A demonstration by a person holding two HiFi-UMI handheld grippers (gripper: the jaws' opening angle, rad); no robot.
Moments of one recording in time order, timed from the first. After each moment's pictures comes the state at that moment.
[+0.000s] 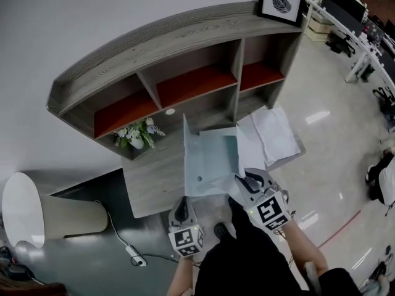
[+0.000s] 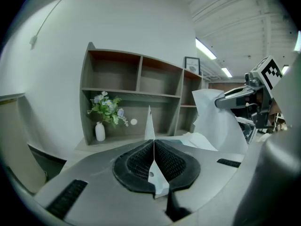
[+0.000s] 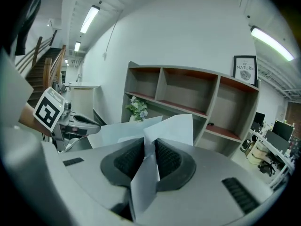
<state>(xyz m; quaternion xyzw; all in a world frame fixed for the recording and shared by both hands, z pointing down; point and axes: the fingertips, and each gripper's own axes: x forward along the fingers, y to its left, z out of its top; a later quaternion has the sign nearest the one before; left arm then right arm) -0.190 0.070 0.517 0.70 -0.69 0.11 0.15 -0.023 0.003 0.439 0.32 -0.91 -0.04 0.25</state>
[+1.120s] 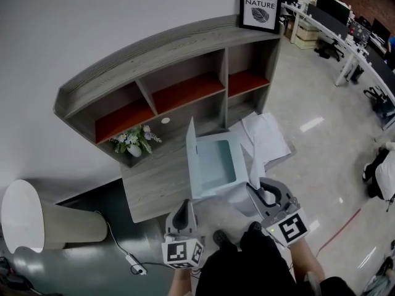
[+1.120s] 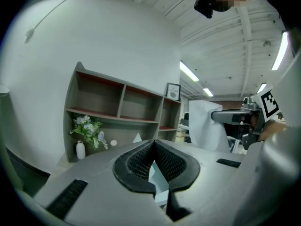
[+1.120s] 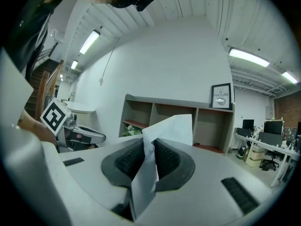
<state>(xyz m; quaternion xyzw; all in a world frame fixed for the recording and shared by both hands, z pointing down) -0.144 0.103 0.405 0.78 -0.62 0.02 0.10 0.023 0.077 0.328 0.37 -0.92 -0.11 0.09</state>
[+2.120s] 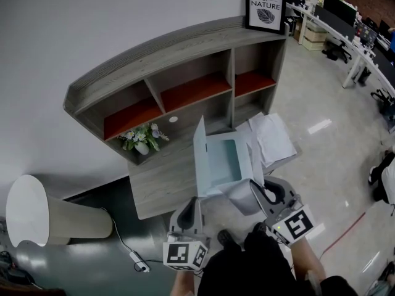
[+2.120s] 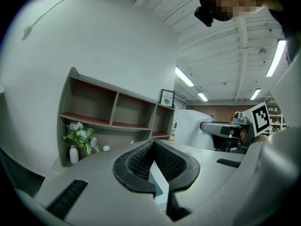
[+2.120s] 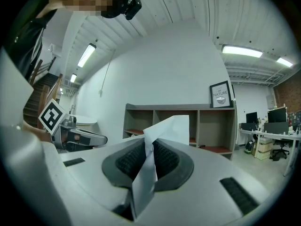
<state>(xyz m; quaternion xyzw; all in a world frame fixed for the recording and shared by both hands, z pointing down) -0.126 0.113 0.364 0.80 -0.60 -0.01 0.09 0.023 0.080 0.313 0.36 -0.93 -0.07 0.02</state>
